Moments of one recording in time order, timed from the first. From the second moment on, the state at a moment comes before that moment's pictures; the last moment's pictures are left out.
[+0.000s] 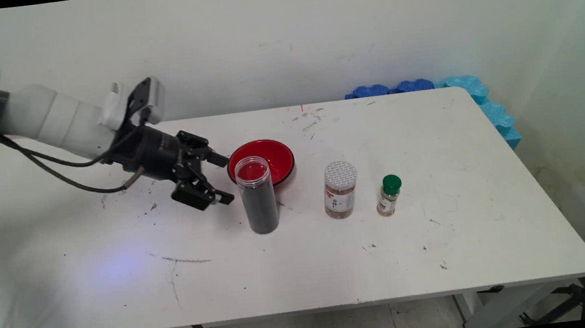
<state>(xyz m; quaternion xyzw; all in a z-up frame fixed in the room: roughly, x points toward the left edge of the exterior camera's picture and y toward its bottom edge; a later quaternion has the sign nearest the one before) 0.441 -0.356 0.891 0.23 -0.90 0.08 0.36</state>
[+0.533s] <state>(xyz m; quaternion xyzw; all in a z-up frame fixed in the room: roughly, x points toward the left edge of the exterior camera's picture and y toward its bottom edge) 0.424 -0.367 0.868 0.23 -0.90 0.08 0.36</state>
